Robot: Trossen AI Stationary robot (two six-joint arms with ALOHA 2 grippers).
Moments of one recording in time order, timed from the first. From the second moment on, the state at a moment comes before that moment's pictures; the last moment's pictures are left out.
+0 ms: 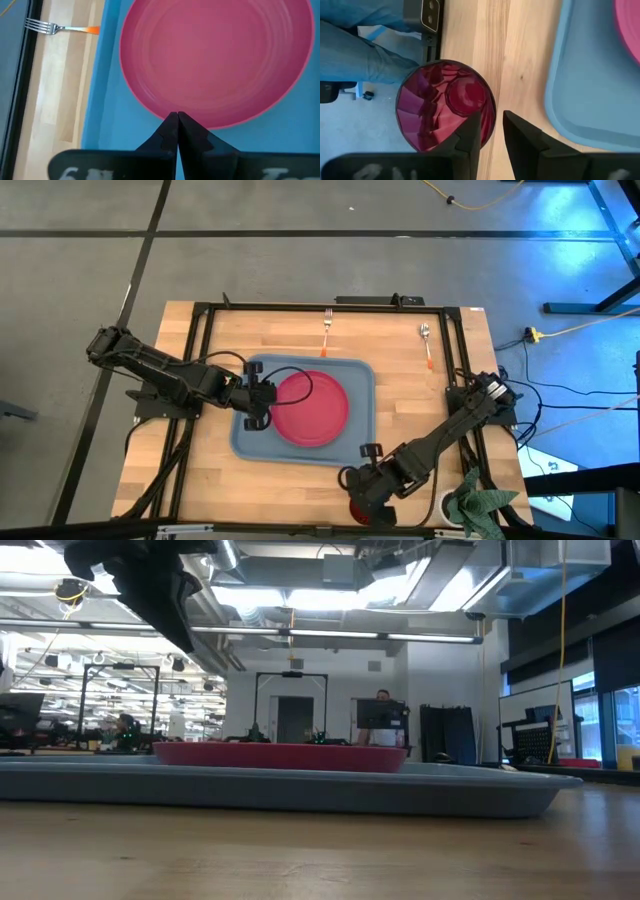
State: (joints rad) left arm -0.30 1.28 0.98 -0.81 -0.44 -0.23; right arm 0.66 1.96 1.78 -1.08 0.02 0.57
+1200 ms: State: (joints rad) left arm -0.30 1.28 0.98 -0.81 -0.44 -0.22; right arm 0.66 2.00 1.78 -1.11 0.02 0.54
